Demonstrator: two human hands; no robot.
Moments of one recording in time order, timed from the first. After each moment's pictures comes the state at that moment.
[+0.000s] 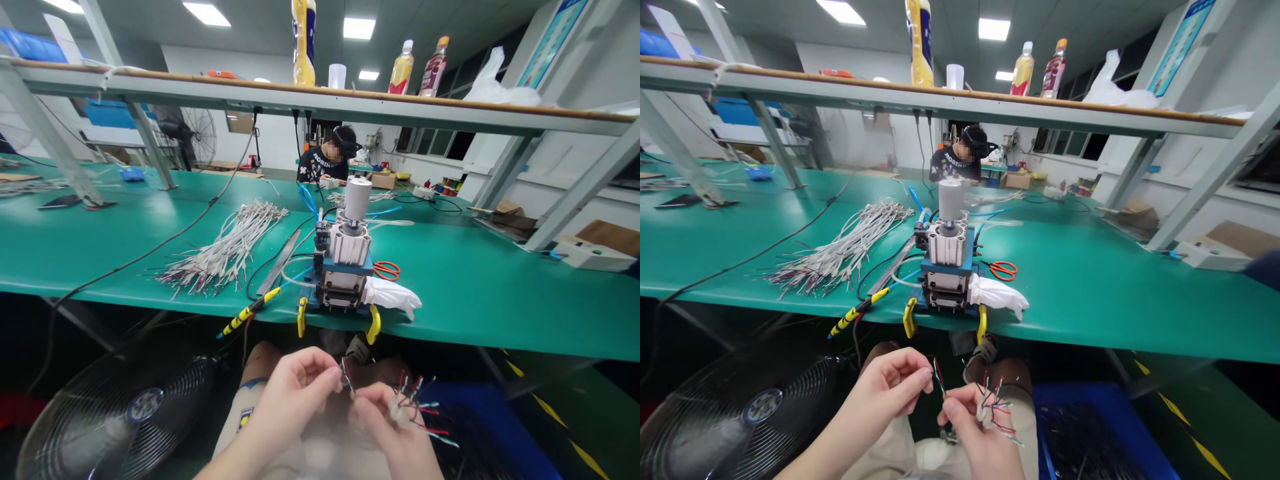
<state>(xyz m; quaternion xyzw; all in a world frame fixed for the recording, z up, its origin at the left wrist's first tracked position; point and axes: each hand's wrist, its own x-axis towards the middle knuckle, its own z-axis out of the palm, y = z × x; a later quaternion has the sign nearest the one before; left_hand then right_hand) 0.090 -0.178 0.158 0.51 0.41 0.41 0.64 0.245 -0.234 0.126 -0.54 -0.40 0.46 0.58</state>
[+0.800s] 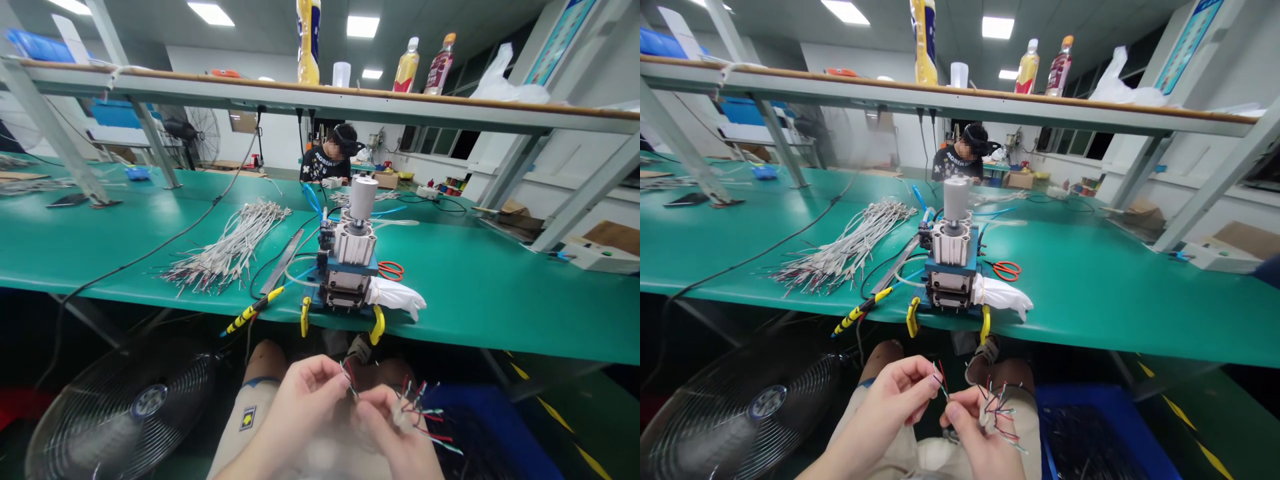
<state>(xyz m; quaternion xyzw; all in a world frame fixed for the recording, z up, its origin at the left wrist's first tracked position) 0.103 -0.183 0.153 0.43 0.44 0.43 0.66 0.242 -0.237 0.118 -0.55 -0.39 0.46 0.58</state>
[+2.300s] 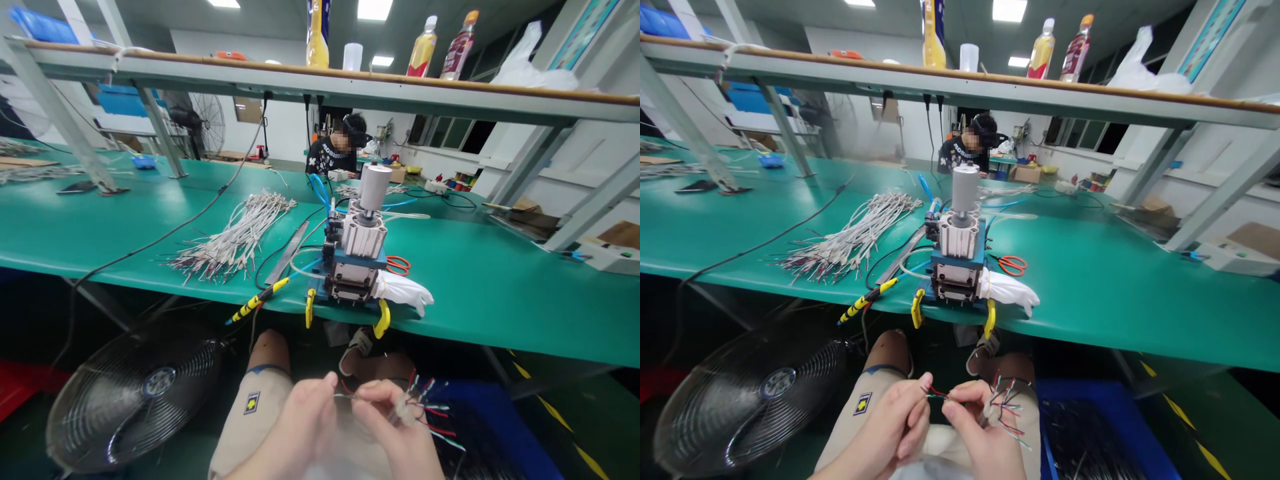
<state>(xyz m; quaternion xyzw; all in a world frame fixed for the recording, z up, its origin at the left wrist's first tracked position) 0.095 -0.209 0.107 0.53 0.43 0.37 0.64 0.257 -0.232 0.091 -0.53 -0.48 0.43 0.55</state>
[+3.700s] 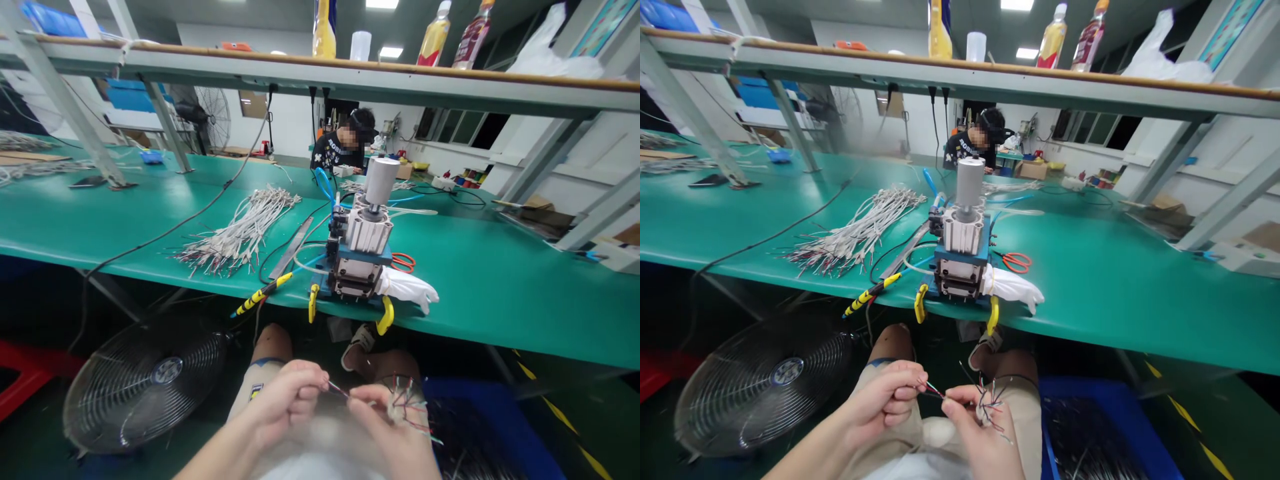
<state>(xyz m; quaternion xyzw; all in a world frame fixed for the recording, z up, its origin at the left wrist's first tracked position) 0.059 -0.174 0.092 0.26 0.45 0.32 0.79 0.245 -0.234 0.088 -0.61 -0.44 0.41 0.52</state>
